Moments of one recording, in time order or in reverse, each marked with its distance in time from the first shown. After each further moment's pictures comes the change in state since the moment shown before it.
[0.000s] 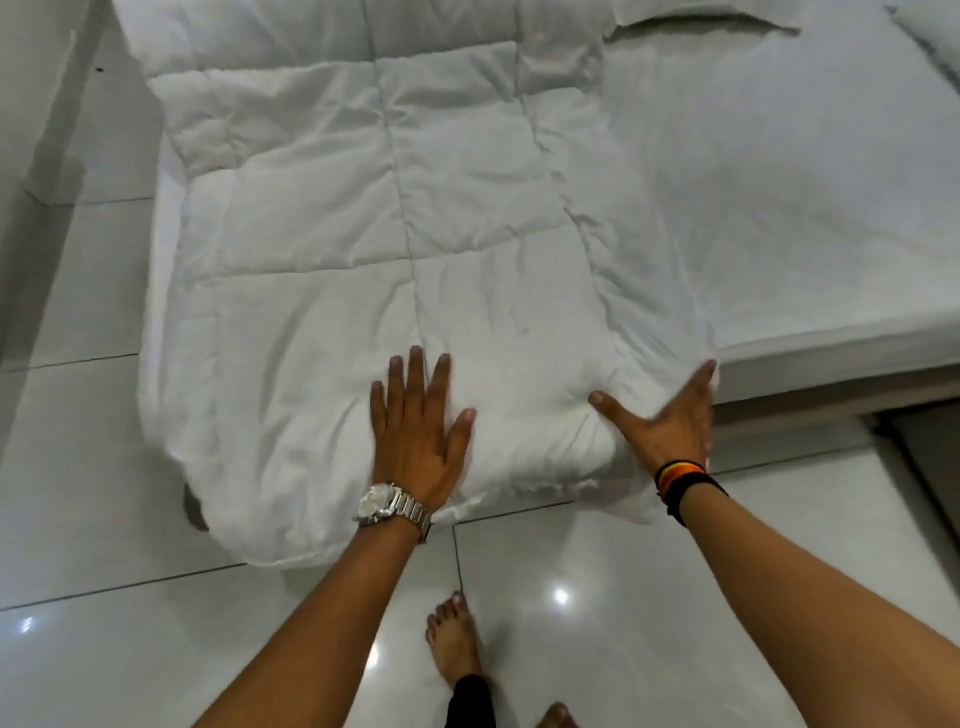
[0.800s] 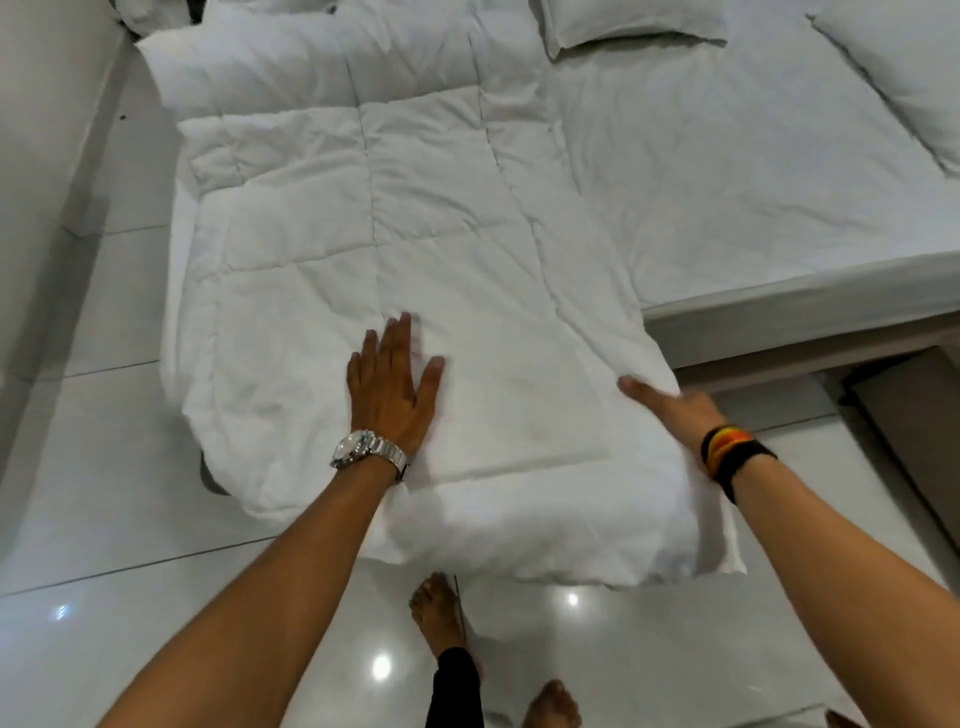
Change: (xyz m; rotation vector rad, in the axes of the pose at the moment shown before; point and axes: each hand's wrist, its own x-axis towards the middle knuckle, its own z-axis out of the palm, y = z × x) left_hand -0.033 0.060 -0.040 -0.127 0.022 -0.121; right_hand -0.051 0.038 -0.140 0.235 -0.361 0.202
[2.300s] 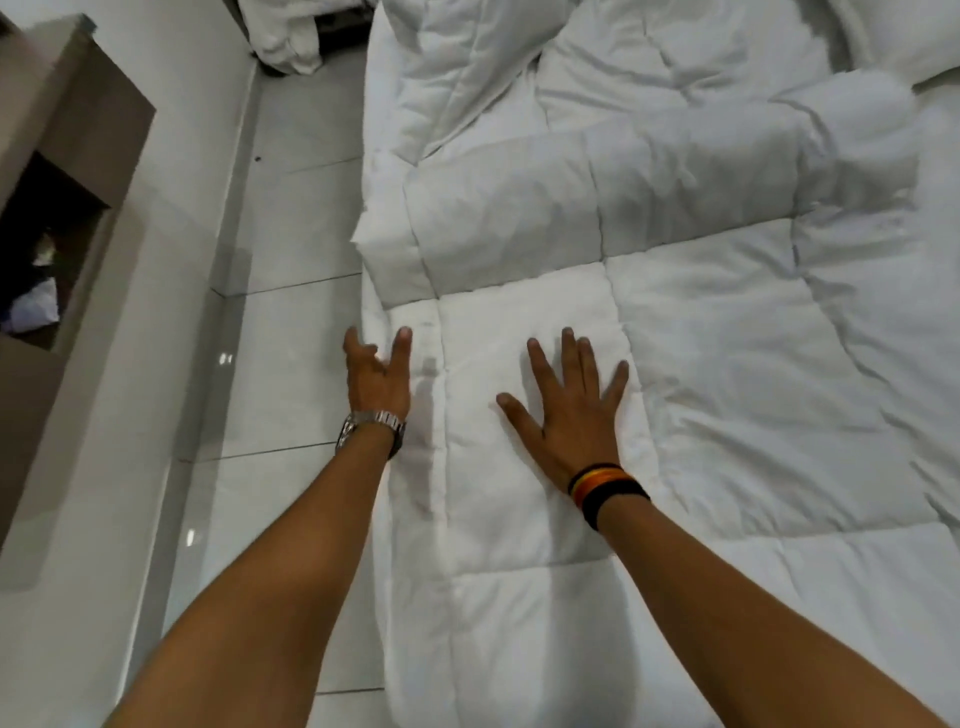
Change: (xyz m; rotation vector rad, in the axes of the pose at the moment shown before) left_hand 0.415 -0.318 -0.156 -0.540 0.236 -0.598; right_hand 0.161 -0.351 0.496 -0.799 0.136 -0.830
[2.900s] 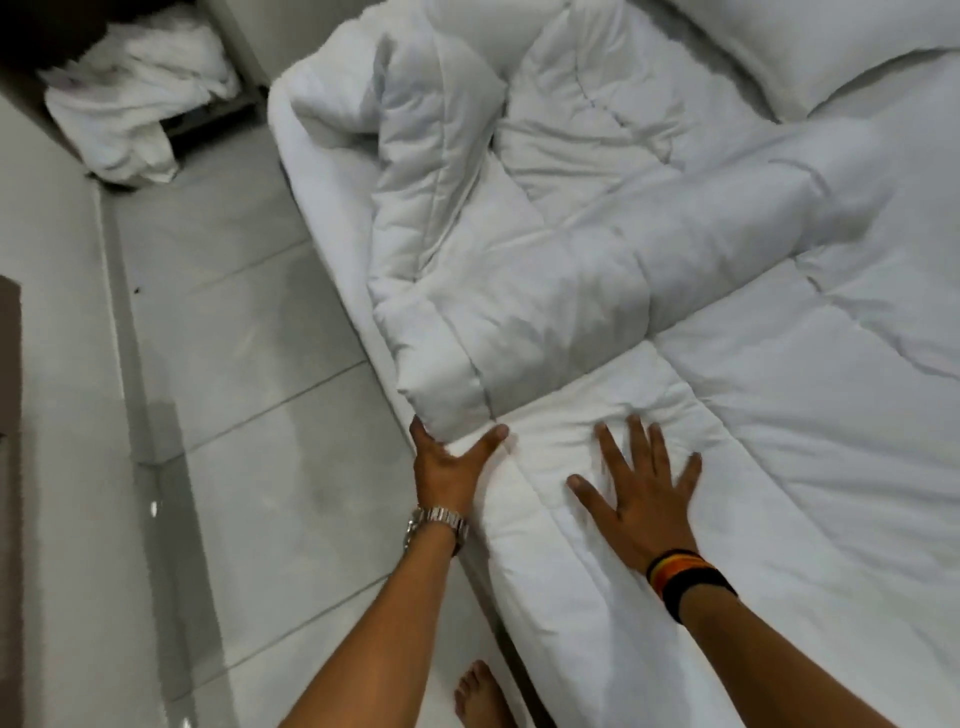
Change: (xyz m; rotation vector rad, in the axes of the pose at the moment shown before) left_hand 0.167 -0.001 -0.004 -0.158 -0.476 0.092; right_hand 0.071 -0.096 0.063 -0.074 -0.062 0.533
